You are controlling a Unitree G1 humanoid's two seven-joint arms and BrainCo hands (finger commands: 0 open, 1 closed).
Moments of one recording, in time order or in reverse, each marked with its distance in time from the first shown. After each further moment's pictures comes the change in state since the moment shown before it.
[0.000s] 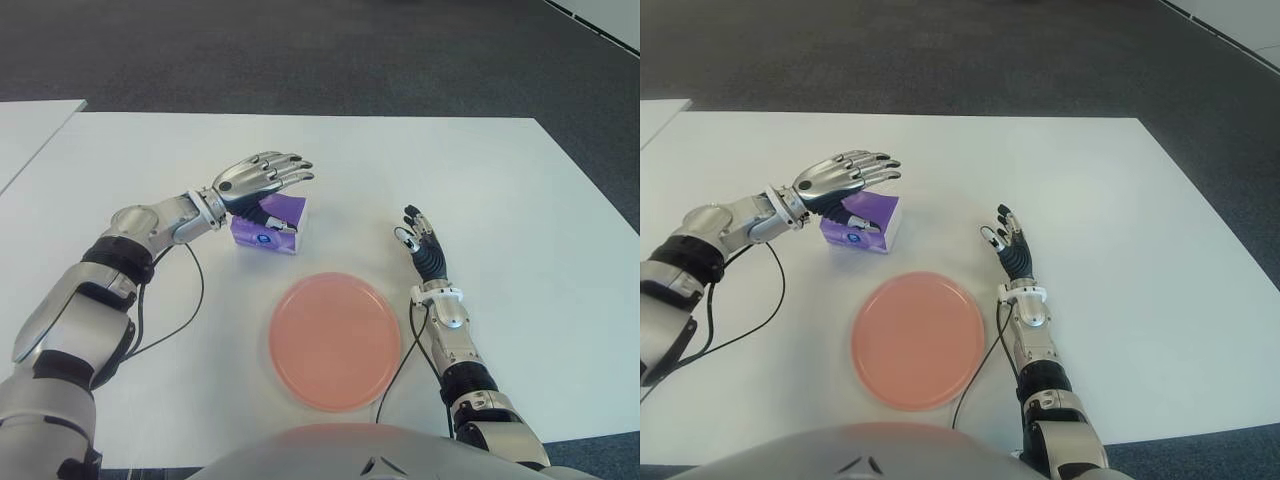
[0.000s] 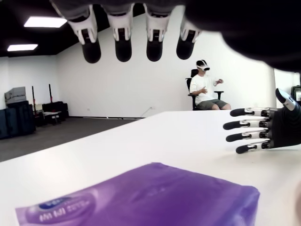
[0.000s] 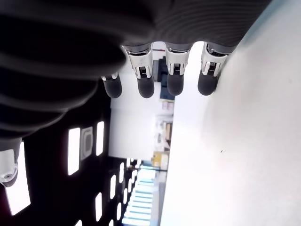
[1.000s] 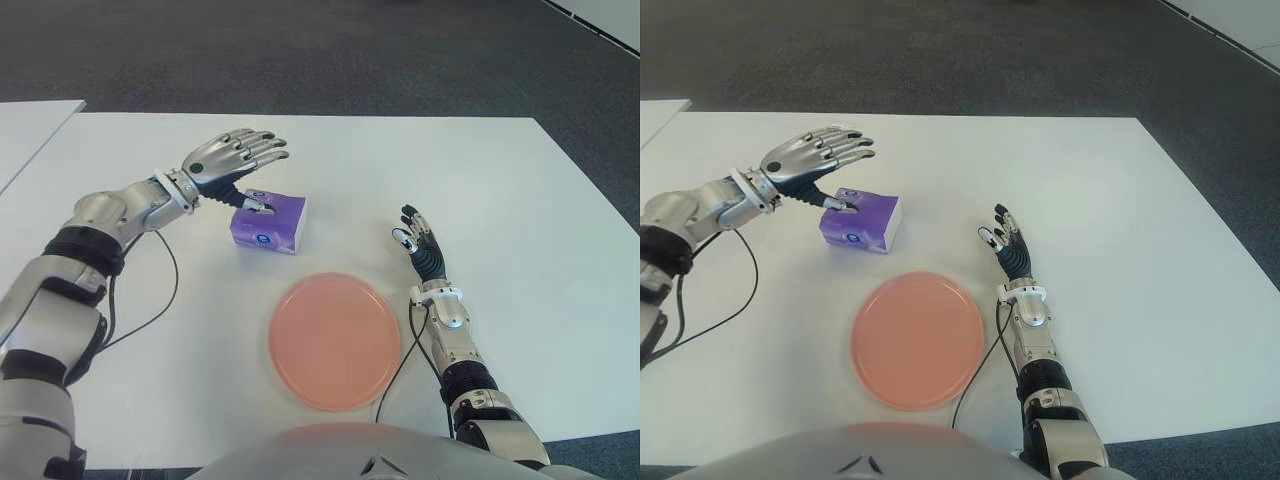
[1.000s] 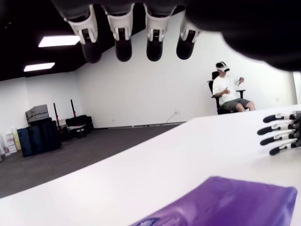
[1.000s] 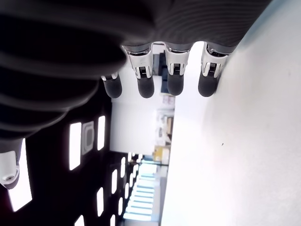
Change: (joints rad) left arm -0.022 0.126 0.001 -0.034 -0.028 0.033 -0.039; right arm -0.004 0.001 0.000 0.019 0.001 -0.021 0.025
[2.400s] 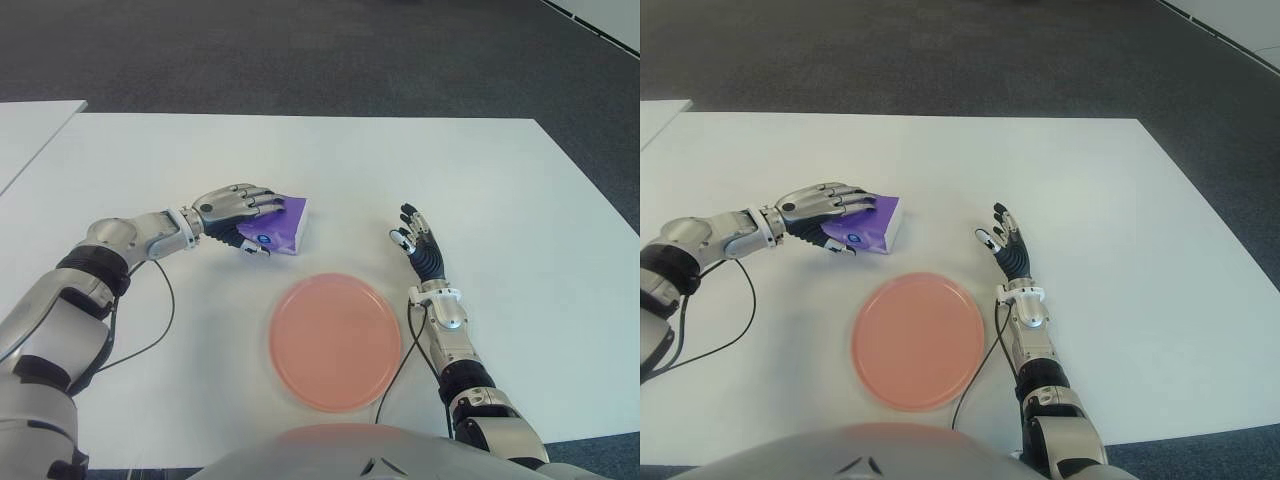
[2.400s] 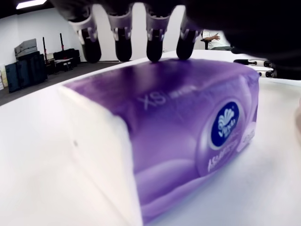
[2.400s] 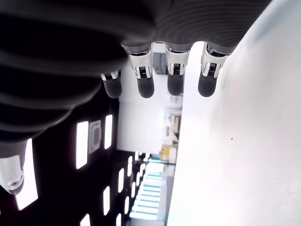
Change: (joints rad) left arm 0.038 -0.051 -0.151 0.146 0.006 -0.060 -0.066; right arm -0.015 0.008 0.005 0.045 -0.009 -0.068 -0.011
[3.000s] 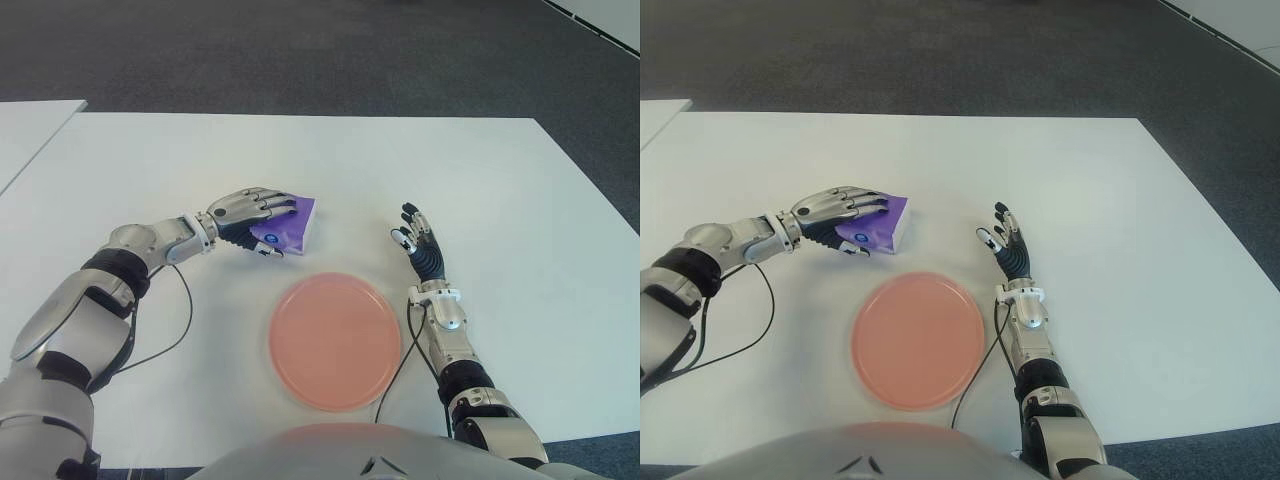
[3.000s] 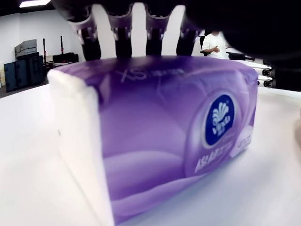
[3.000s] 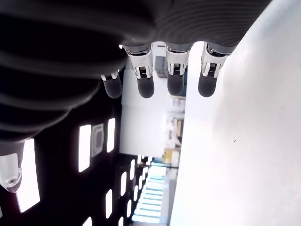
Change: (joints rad) left arm -0.007 -0.073 -0.002 0.054 -0.009 -0.002 0.043; right arm 0.002 0.005 0.002 0.002 -0.003 -0.014 -0.017
